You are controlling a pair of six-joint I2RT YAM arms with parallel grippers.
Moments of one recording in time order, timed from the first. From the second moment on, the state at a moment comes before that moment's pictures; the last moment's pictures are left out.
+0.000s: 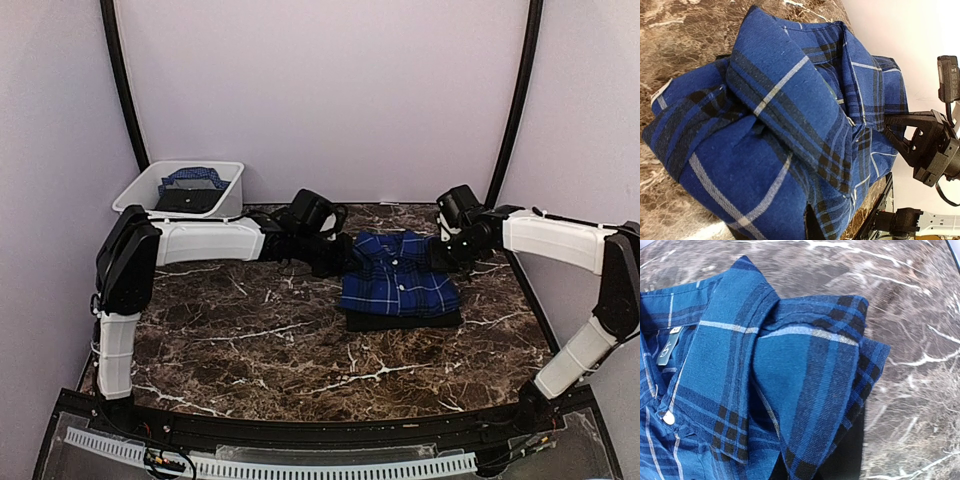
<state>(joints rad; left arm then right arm) -0.83 2.09 1.63 -0.22 0.30 -0.83 0.48 1.53 1.11 -0.59 0.14 0.40</state>
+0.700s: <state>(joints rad) -0.87 2.23 1.73 -0.20 0.22 -0.90 0.34 1.59 1.06 -0.52 0.06 0.31</state>
